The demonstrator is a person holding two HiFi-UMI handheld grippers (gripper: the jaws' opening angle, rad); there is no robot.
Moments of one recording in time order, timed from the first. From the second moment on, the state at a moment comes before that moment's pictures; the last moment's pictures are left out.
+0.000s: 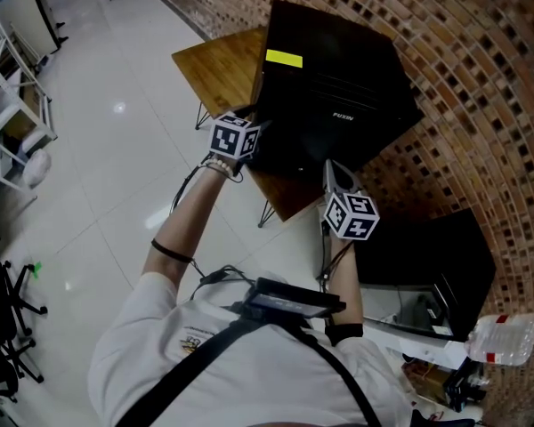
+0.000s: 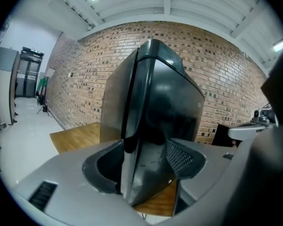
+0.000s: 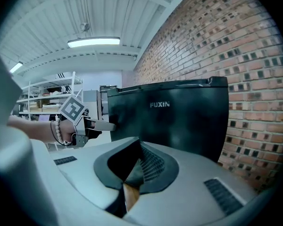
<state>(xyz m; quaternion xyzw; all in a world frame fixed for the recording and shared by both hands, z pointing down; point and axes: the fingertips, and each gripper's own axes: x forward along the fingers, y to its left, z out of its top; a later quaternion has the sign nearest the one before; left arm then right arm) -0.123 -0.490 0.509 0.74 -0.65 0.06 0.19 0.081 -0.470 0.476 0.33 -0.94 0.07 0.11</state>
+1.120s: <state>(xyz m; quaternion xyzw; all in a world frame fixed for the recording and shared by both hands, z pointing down) -0.106 -0.486 0.506 0.75 -0.63 0.10 0.14 0.134 -0.474 0.470 0.35 -0.93 0.08 0.10</state>
